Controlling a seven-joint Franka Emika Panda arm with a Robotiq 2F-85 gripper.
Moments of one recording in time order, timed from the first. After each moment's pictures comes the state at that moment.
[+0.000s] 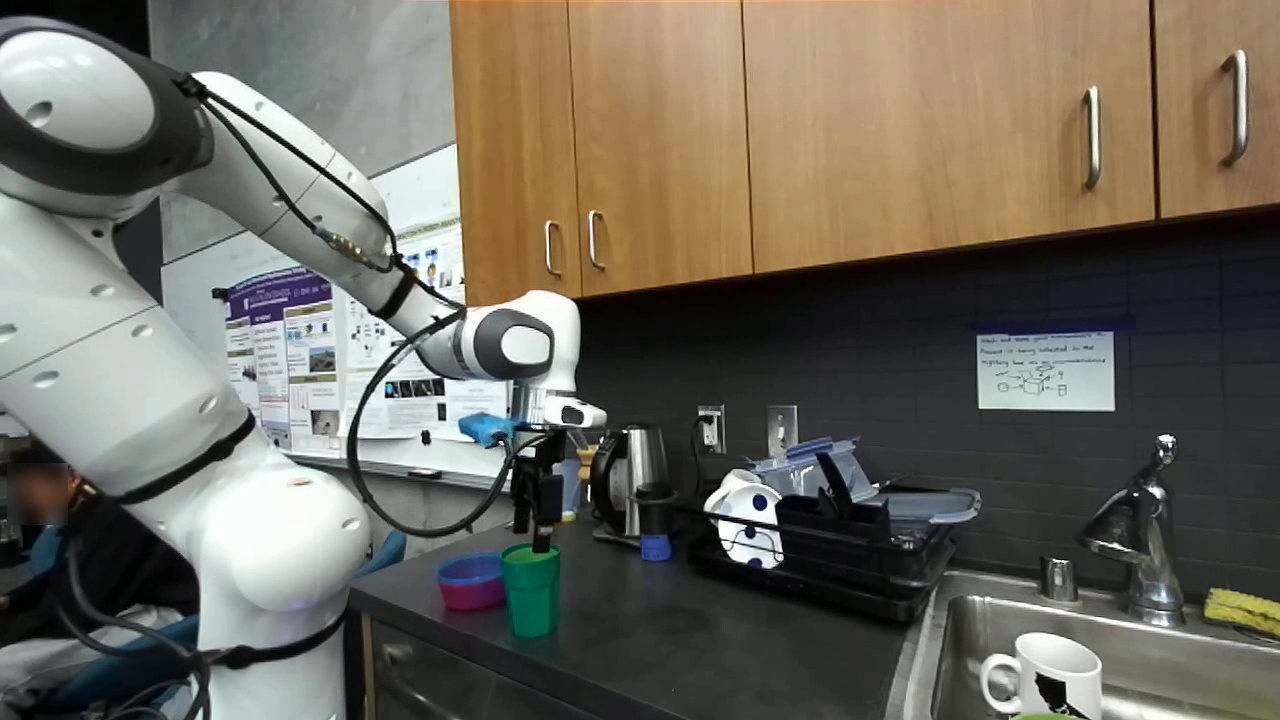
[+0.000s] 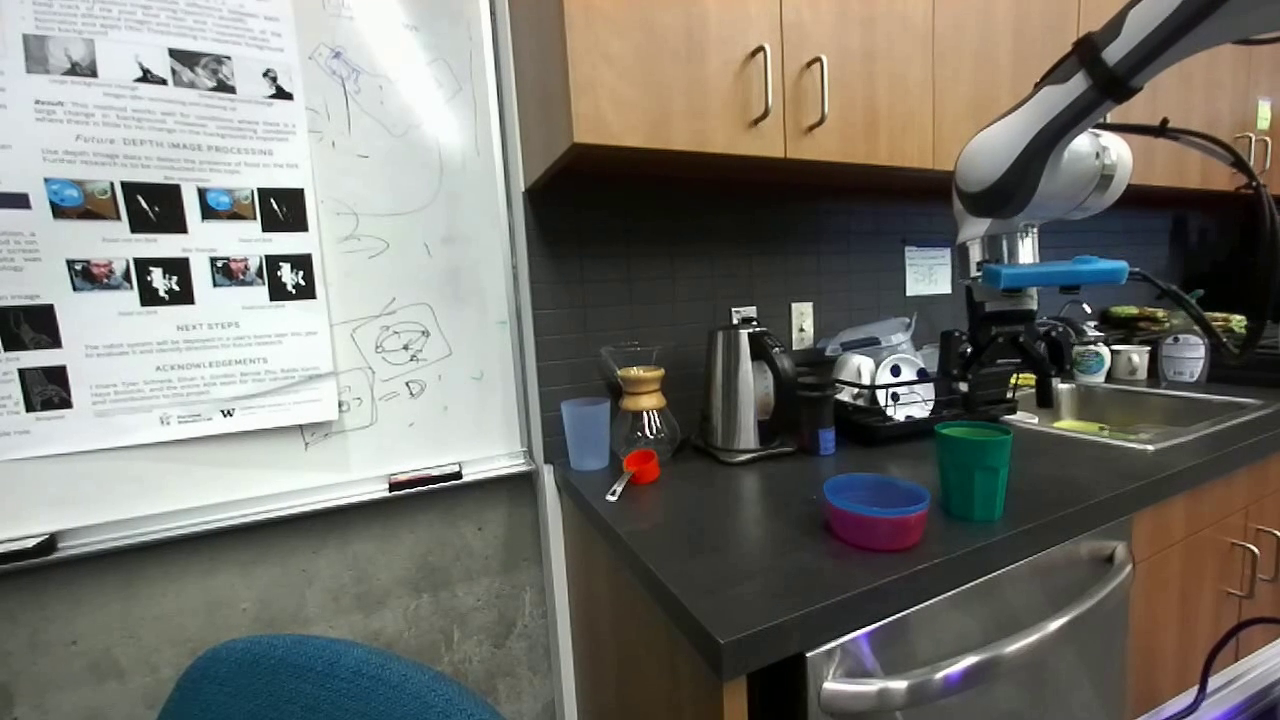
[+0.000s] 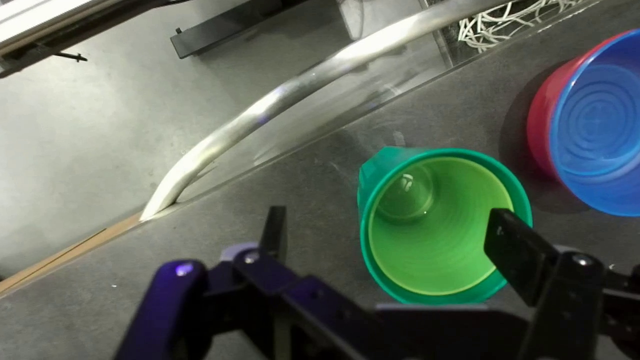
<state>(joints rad) -0.07 -0.59 0.03 -2.75 0.09 2.04 0.34</state>
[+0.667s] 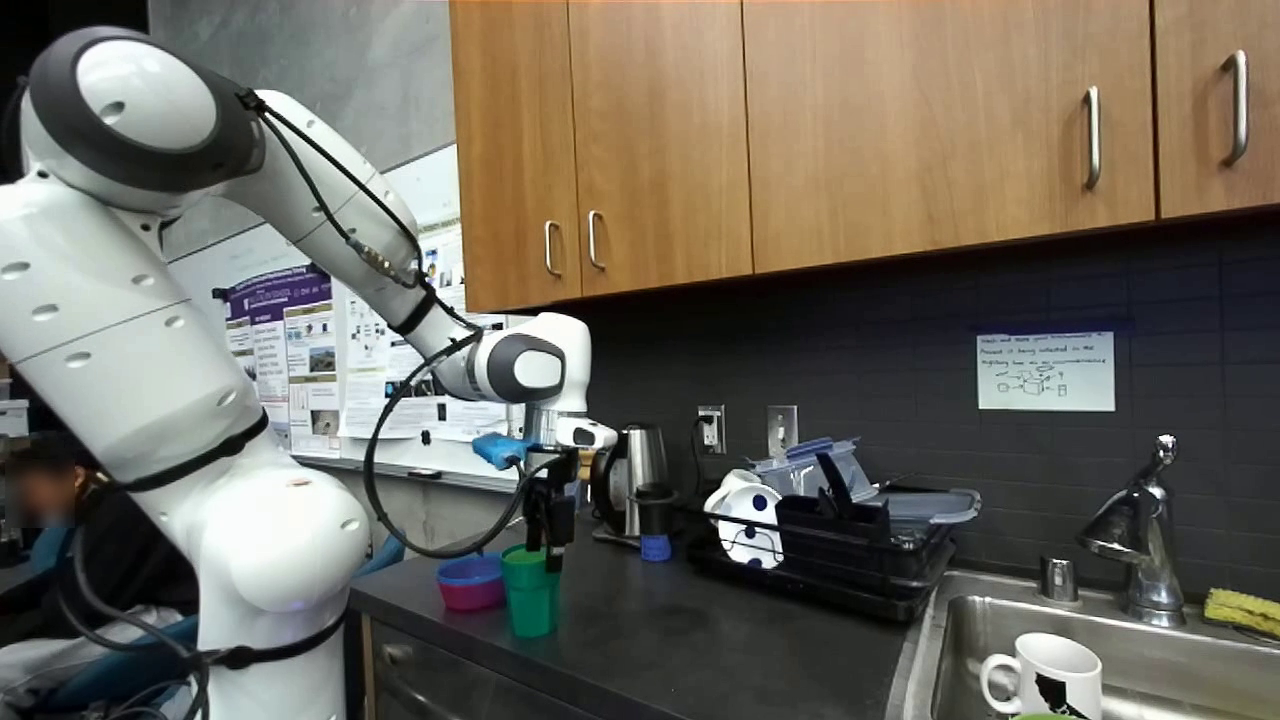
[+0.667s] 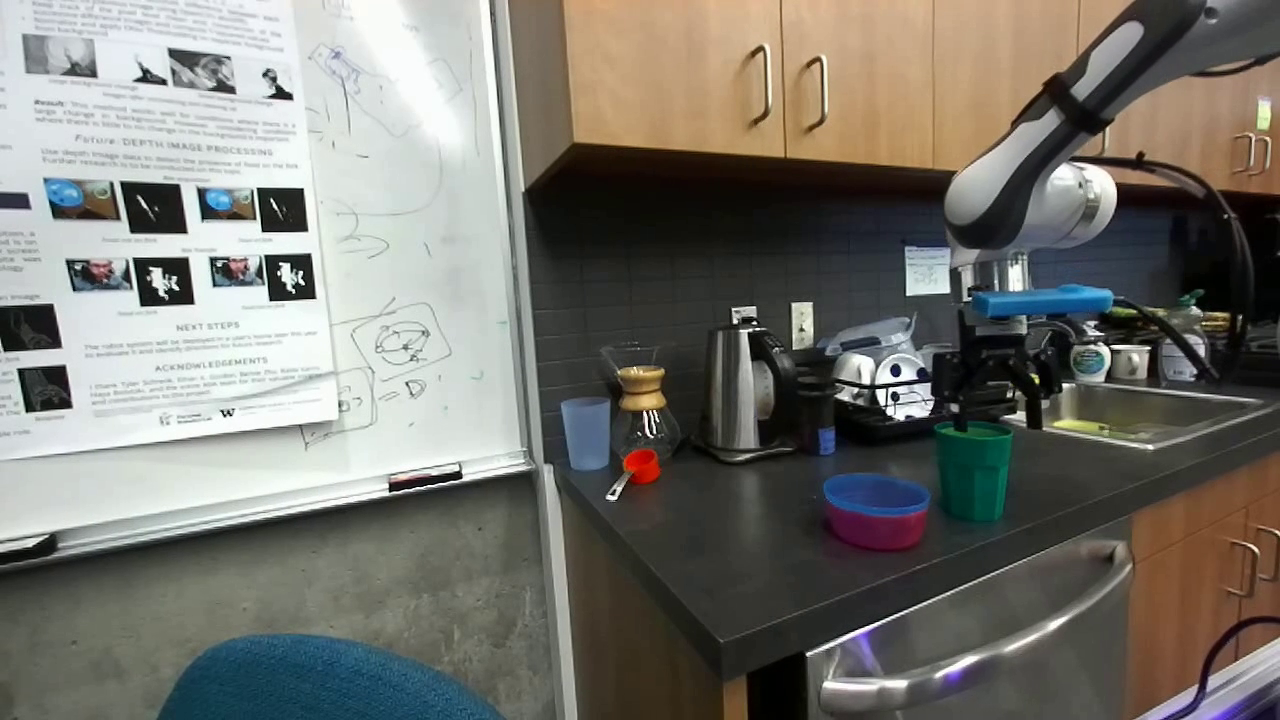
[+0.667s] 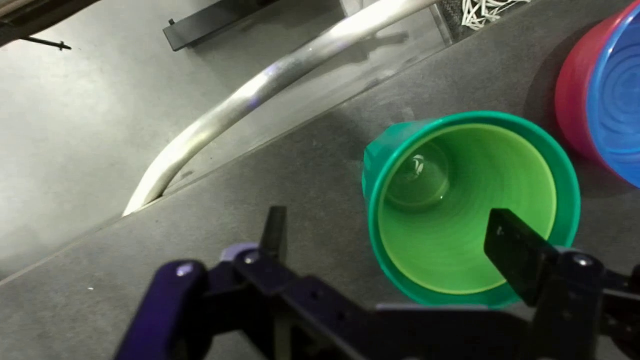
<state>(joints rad) -0.08 -0.48 0.02 -2.76 0.09 2.16 0.34</state>
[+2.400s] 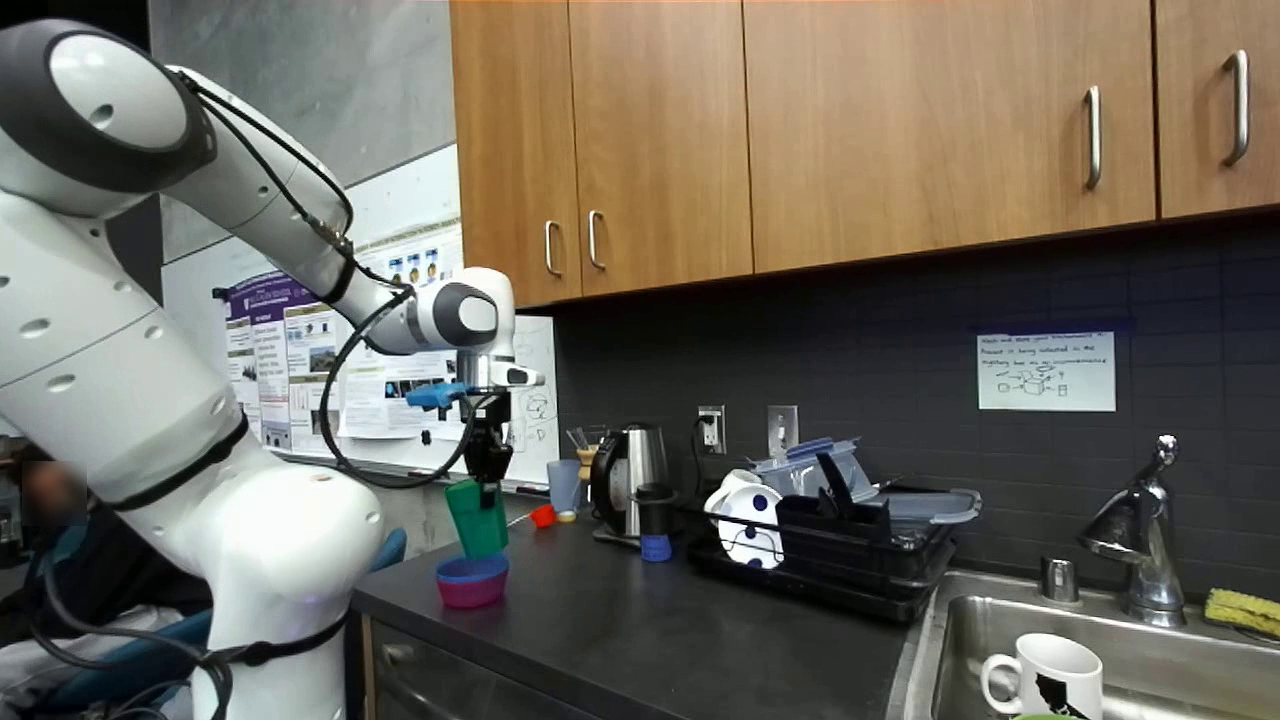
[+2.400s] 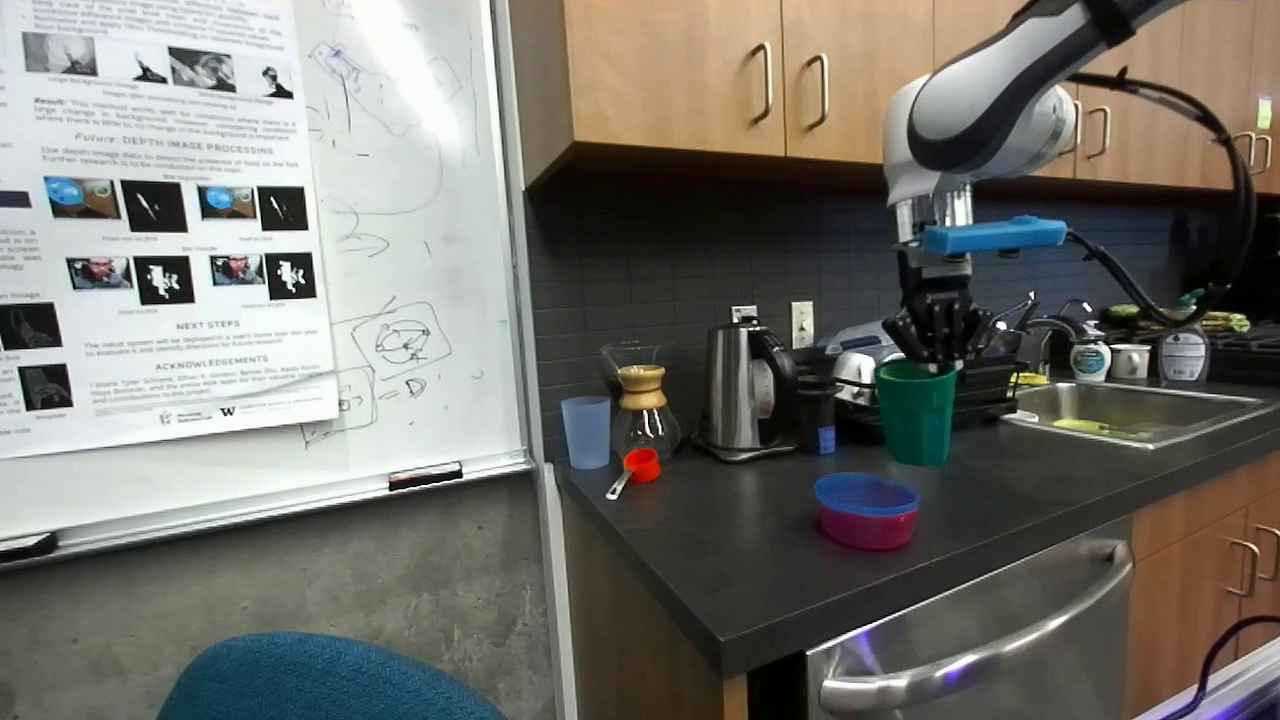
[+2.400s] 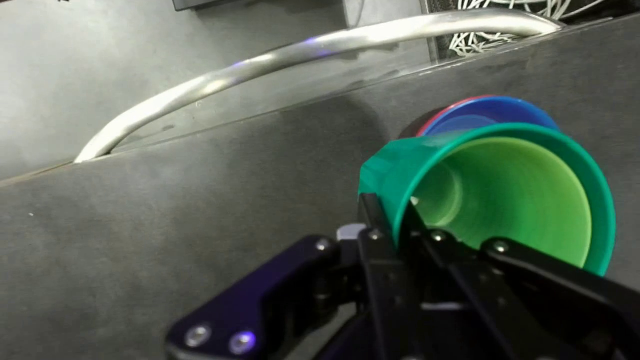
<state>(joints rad) 0.09 -0.62 0.21 -2.64 0.13 1.96 0.43</state>
